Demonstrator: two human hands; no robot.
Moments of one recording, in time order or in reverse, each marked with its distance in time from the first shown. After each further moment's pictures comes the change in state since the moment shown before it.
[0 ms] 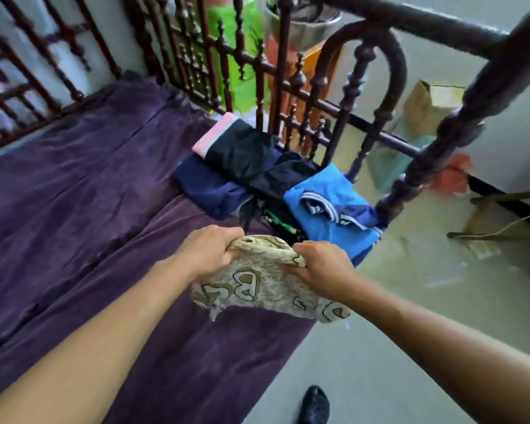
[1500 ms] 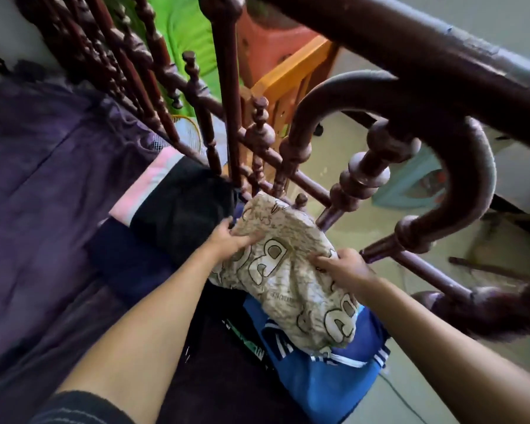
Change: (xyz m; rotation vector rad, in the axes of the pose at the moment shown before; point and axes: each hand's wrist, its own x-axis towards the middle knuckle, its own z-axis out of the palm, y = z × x) left_hand 0.423 -0.055 0.051 -1.064 -0.124 -0.570; right_hand 0.277 0.241 -0.052 0.866 -0.158 0.923
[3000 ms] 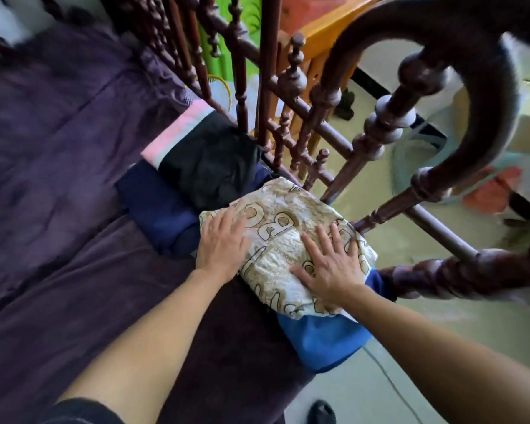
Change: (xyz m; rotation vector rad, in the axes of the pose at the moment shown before) left_hand -0.089 -0.102 0.030 1.082 0.477 0.411; right_hand 0.010 0.110 0.048 -1.247 0.114 -0.603
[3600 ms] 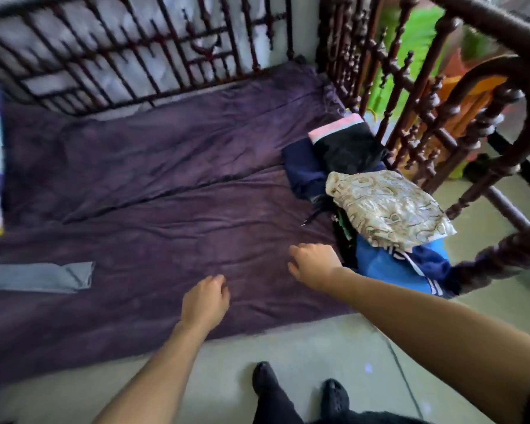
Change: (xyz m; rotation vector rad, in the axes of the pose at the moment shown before) left_hand -0.474 0.037 -0.083 -0.100 0.011 -0.808; right_hand -0.247 -0.176 -0.031 -0.069 0.164 -0.846
